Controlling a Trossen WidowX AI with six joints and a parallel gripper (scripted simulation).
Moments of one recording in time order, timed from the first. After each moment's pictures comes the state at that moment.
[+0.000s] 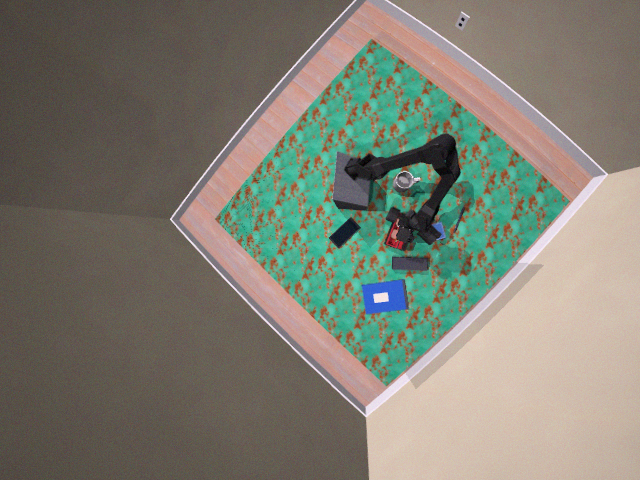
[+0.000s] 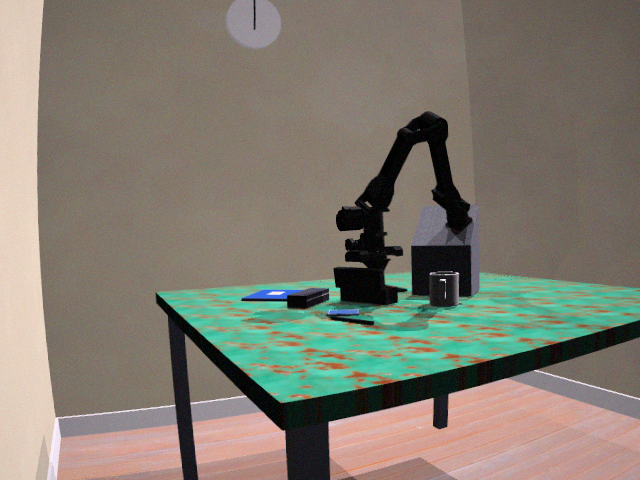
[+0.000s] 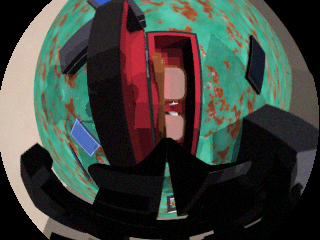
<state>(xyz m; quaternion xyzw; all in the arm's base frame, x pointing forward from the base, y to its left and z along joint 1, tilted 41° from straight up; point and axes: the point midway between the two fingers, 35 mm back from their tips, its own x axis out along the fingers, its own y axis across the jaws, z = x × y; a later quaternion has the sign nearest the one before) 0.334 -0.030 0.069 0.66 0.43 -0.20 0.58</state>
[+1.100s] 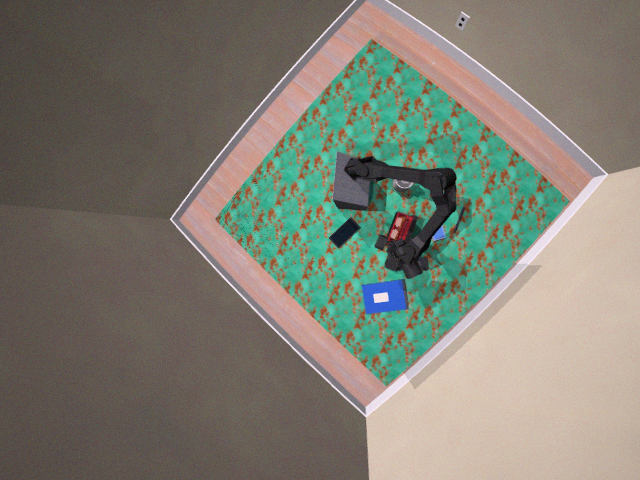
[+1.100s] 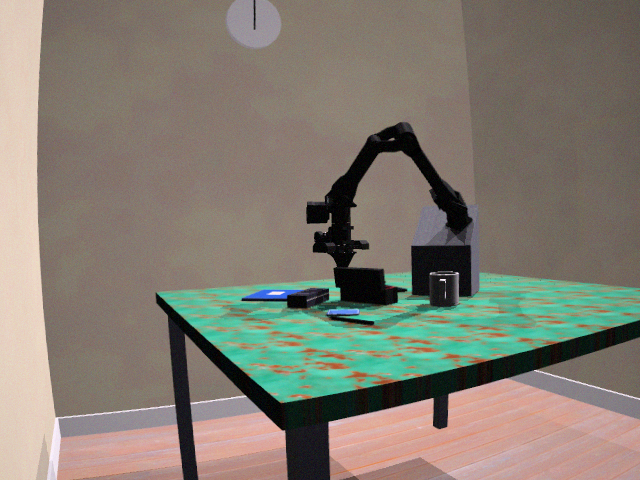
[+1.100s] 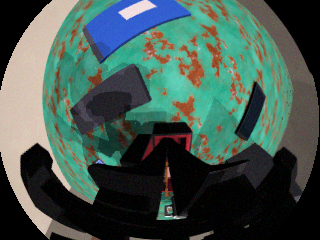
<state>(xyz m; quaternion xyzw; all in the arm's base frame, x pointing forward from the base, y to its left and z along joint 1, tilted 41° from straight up) 0.357 -0.157 0.059 0.66 0.41 -0.20 0.59</state>
